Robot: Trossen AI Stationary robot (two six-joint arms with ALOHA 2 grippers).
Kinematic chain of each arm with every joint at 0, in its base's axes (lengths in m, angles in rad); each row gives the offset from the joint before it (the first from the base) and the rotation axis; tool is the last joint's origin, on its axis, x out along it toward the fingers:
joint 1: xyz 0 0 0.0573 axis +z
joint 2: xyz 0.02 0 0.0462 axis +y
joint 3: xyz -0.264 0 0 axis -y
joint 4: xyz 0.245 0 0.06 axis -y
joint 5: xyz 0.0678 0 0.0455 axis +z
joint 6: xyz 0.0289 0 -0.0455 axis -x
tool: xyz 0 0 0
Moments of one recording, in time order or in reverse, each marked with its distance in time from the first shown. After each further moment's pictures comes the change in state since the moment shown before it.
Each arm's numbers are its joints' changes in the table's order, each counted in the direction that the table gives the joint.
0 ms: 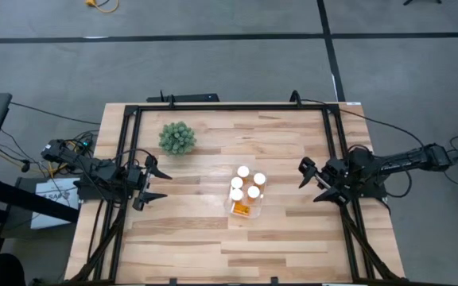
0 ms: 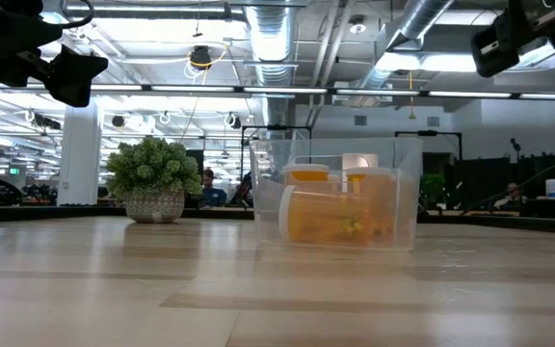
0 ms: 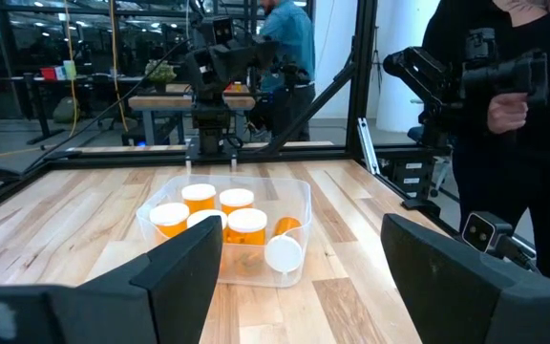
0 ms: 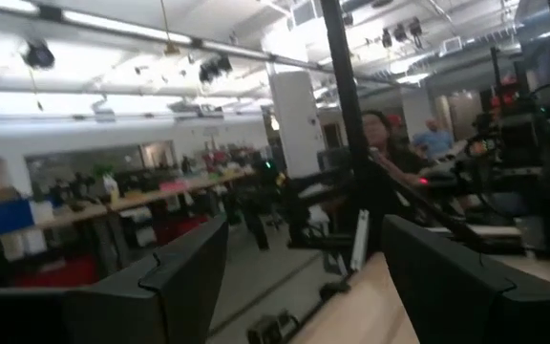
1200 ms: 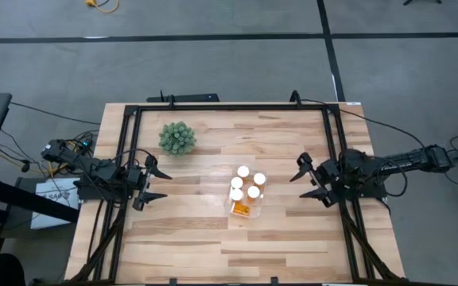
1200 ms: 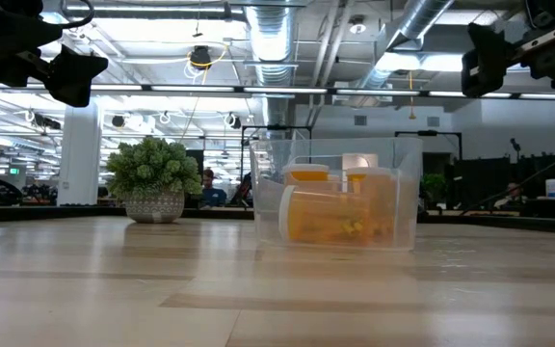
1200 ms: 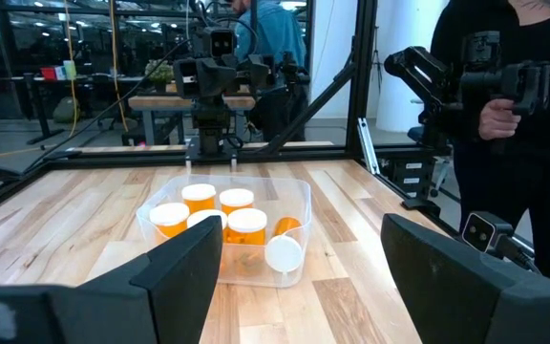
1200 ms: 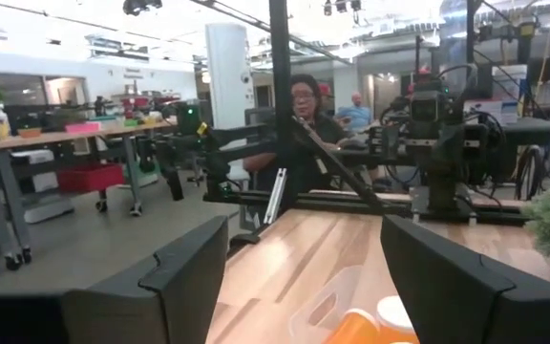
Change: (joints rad) left arm 0.000 0.000 0.000 0.000 0.000 0.000; right arm -0.026 0.000 0.005 -0.181 -0.131 0.248
